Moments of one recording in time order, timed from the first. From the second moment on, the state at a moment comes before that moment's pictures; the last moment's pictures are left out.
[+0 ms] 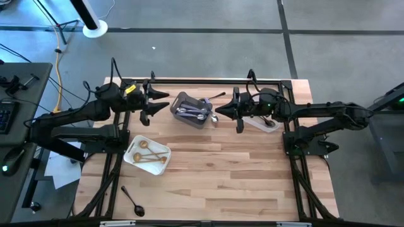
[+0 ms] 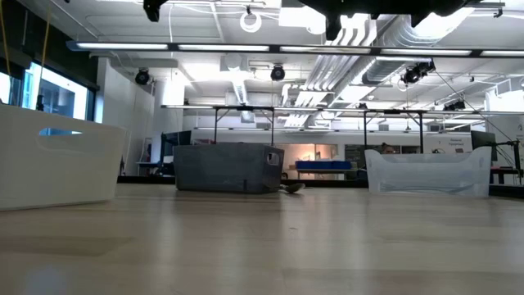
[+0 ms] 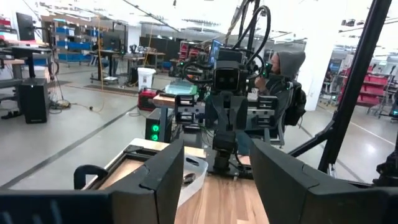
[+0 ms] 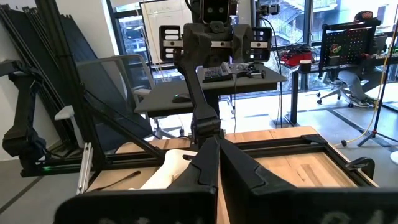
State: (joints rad) left arm 0.29 0.73 0.70 0.13 0.17 -0.13; right arm -0.17 1.20 0.80 0.44 -0.23 0.10
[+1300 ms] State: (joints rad) left arm 0.23 0.73 0.70 0.16 0.18 -0.17; right arm -0.17 1.20 0.80 0.43 -0.23 0.10
